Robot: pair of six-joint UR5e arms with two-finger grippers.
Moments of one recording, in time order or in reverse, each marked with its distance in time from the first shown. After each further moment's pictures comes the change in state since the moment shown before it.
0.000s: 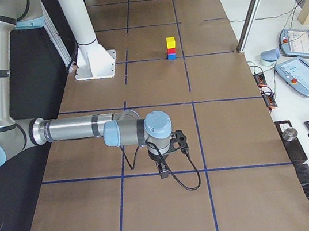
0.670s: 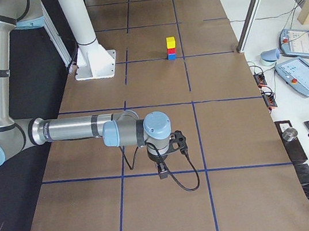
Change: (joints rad) left arm 0.001 -0.007 -0.008 -0.009 0.000 0.005; right arm 0.000 -0.003 -0.001 -0.001 0.000 0.001
